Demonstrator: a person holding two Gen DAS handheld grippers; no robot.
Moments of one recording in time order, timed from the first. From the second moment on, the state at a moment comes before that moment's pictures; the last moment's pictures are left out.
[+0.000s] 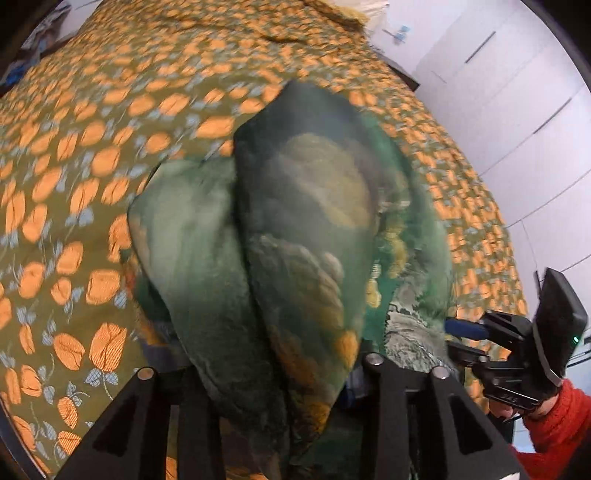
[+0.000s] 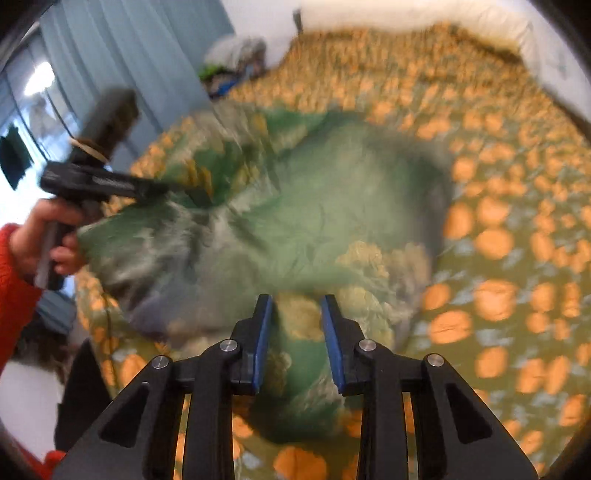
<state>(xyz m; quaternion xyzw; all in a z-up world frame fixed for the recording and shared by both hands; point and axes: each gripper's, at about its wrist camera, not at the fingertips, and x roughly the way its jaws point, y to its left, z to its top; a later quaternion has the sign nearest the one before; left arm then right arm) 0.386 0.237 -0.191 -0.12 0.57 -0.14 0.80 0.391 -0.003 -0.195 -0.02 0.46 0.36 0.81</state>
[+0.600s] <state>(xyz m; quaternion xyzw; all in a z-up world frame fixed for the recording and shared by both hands) 0.364 0.281 -0.176 -0.21 0.54 -0.19 0.80 0.348 0.077 -0.139 -0.03 0.41 0.41 0.81</state>
